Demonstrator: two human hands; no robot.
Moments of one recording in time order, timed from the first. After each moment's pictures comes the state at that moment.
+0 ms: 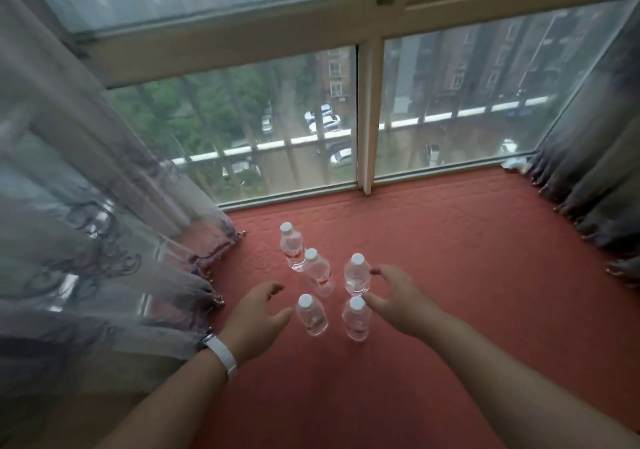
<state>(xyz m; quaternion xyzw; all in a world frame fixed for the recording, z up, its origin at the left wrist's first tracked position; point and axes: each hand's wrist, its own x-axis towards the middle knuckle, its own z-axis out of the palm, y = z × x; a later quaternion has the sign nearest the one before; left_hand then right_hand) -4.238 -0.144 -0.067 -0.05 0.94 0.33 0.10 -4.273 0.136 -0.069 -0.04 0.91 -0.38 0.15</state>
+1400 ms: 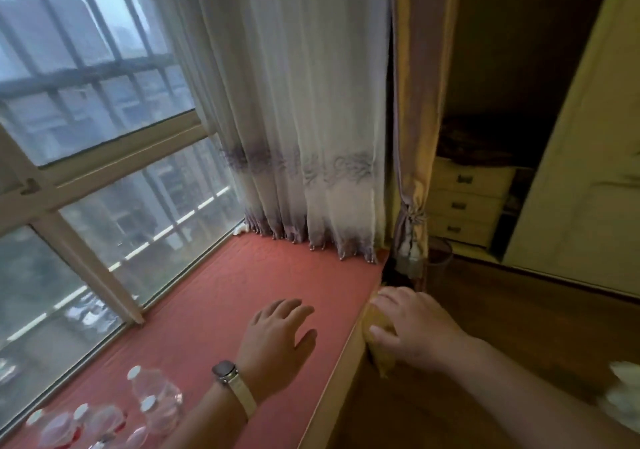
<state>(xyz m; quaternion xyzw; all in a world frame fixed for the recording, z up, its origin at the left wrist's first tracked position) -4.043 0.177 0.056 0.56 0.82 0.11 -0.01 -3.850 0.355 0.065 0.24 0.96 -0.10 -0.03</state>
